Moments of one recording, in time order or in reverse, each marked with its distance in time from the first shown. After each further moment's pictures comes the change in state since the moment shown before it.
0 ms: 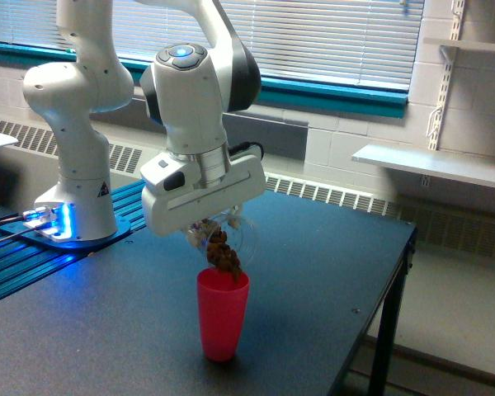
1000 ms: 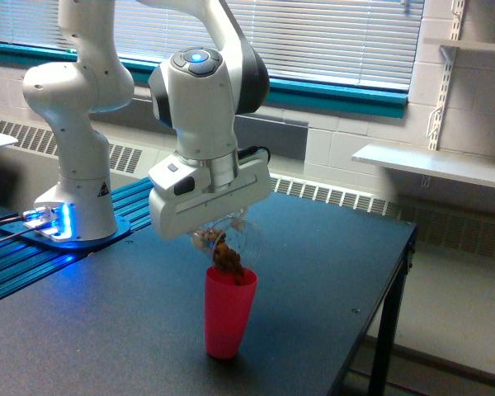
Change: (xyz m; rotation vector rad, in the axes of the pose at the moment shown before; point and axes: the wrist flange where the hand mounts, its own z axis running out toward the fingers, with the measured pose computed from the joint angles) arm 0.001 -0.013 0.005 -0.056 -0.027 -0.024
